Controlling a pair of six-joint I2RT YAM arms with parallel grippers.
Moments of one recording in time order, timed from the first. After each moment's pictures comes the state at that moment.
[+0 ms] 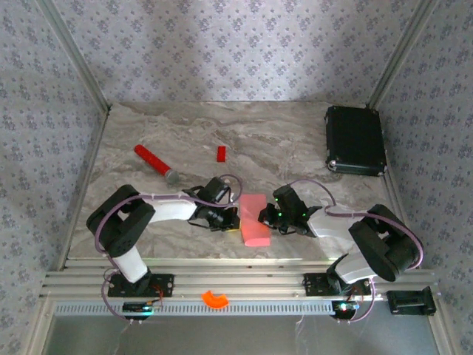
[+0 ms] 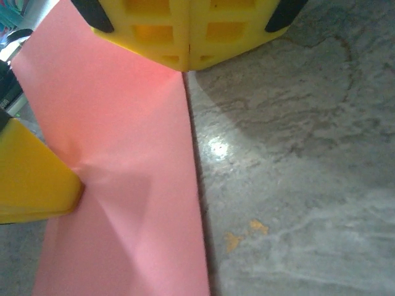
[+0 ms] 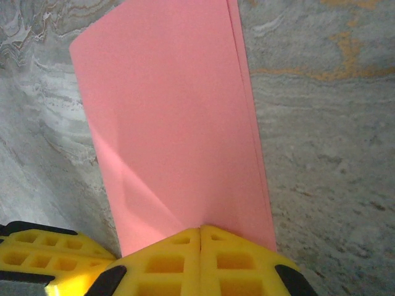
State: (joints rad) left arm -0.81 1.69 0.79 -0.19 0.50 -0.81; right arm 0.67 1.43 0.44 0.11 -0.25 1.01
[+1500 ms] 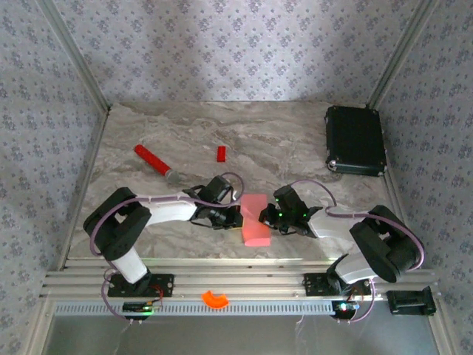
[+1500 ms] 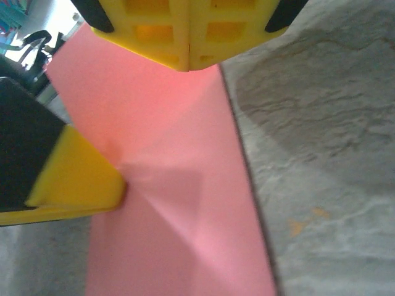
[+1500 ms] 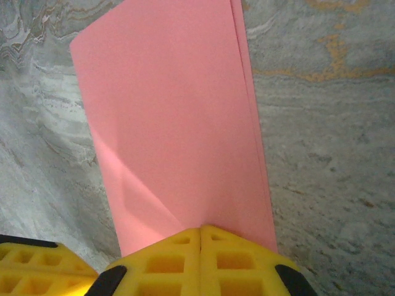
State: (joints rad) left arm -0.84 1.66 0.81 -0.17 0.49 -0.83; right arm 0.67 1.42 0.44 0.11 -0.24 1.01
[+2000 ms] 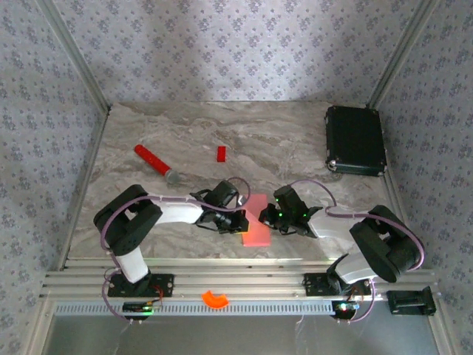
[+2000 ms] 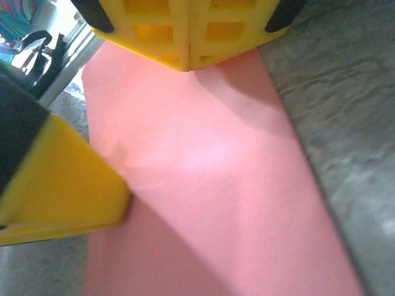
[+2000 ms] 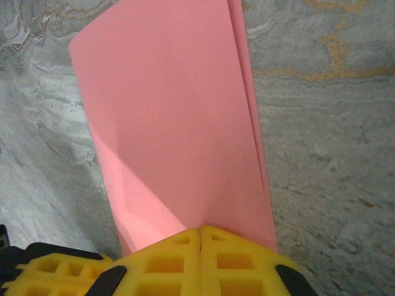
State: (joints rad) left arm -0.88 1.73 0.79 -0.08 0.51 -0.87; right arm 0.67 1.42 0.44 0.11 -0.24 1.01
